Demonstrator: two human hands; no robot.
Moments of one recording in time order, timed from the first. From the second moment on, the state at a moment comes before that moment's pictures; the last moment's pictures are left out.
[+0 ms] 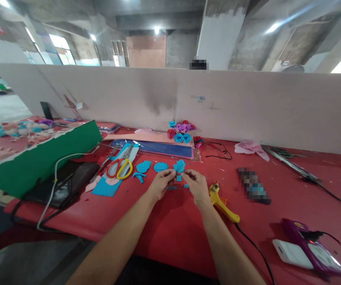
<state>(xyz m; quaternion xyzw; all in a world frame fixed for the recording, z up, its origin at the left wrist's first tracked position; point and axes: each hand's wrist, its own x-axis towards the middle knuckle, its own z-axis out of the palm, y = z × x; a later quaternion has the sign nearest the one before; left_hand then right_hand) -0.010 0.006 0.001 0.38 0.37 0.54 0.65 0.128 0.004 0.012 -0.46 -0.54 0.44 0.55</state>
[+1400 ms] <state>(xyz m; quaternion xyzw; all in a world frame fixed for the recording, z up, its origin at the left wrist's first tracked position) -0.005 0.002 0.000 0.54 0.48 0.54 0.43 0.119 -0.003 0.011 -0.48 -0.59 0.34 0.55</state>
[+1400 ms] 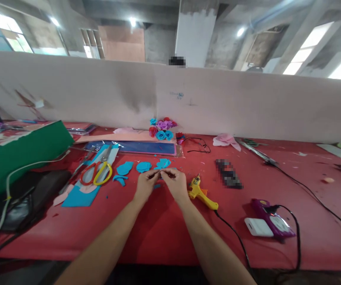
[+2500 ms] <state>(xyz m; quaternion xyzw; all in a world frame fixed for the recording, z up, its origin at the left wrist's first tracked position) -0.002 -0.006 0.001 0.63 0.49 0.55 0.25 0.118 -0.001 0.011 -0.44 -0.49 0.47 0.59</state>
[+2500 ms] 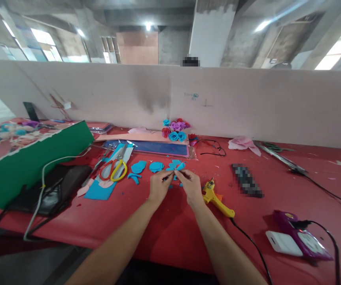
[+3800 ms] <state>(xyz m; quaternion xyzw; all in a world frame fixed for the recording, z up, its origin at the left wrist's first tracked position) -0.003 -0.001 0.001 0.56 0.52 0.53 0.36 0.113 -0.002 0.006 -0.47 -0.52 0.40 0.59</state>
